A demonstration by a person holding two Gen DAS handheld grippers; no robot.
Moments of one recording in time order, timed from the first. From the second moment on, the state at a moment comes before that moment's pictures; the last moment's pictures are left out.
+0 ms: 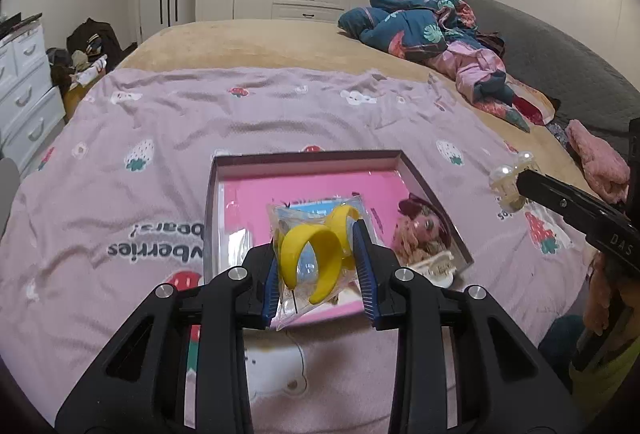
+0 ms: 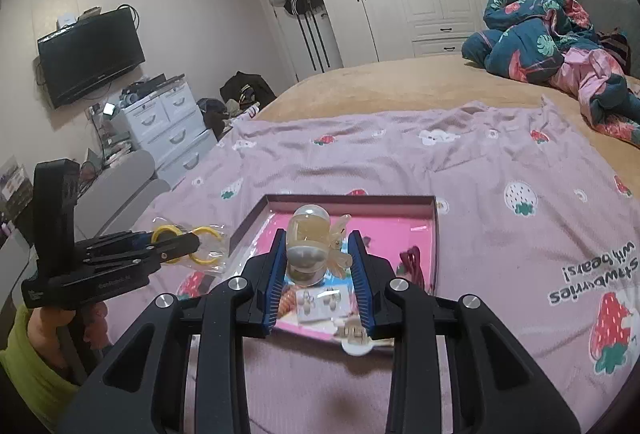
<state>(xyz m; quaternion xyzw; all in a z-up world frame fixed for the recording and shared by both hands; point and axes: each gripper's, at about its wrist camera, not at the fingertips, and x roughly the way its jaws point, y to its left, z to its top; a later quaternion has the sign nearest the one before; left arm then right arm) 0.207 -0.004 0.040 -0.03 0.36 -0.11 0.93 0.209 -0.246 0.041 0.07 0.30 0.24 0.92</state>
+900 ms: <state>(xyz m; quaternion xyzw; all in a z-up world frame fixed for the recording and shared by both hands) 0.275 0.022 -0.049 -0.07 0.43 -0.08 0.90 0.248 -0.170 -0.069 0.00 0.41 0.25 0.88</state>
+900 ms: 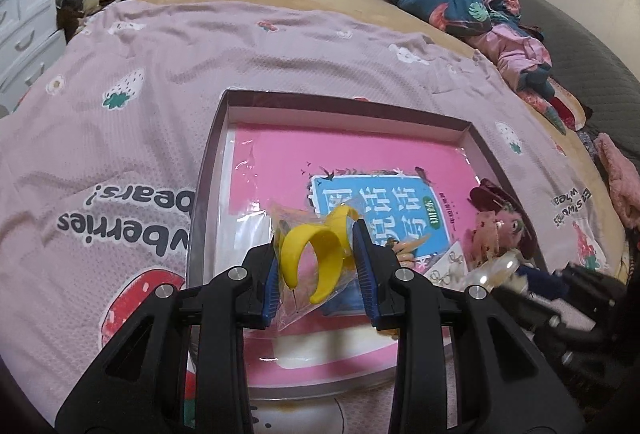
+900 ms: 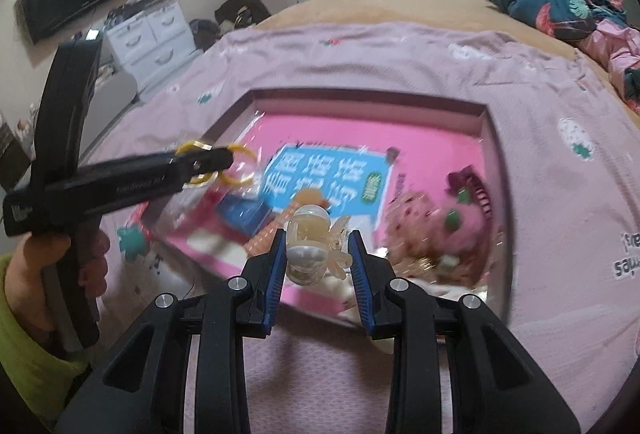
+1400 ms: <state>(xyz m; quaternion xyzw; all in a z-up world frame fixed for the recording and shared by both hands) 0.265 0.019 -0.041 -0.07 0.42 -0.08 0.90 0.222 -0.192 -0.045 0.02 0.39 0.23 0.89</state>
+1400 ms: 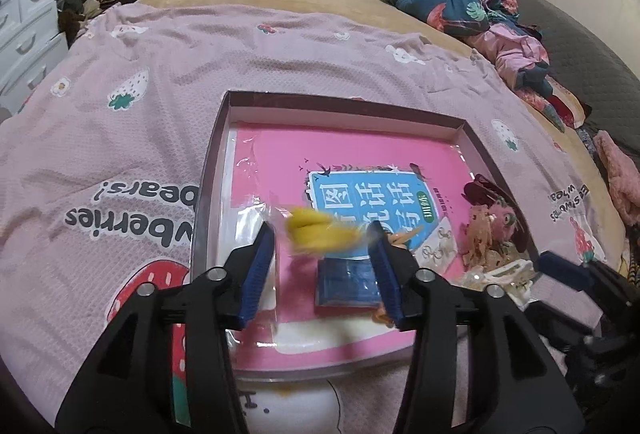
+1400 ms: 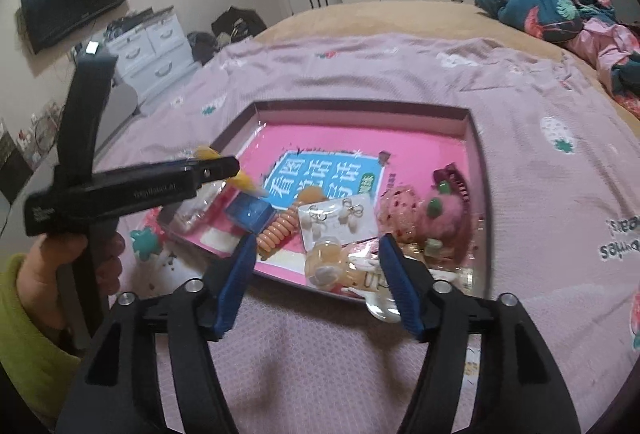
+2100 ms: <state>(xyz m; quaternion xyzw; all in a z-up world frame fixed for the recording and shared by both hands) 0.159 0.016 0.029 -0.06 0.33 -0.07 0.94 0.151 -0.235 0.016 0.02 0.30 0.21 0.93</state>
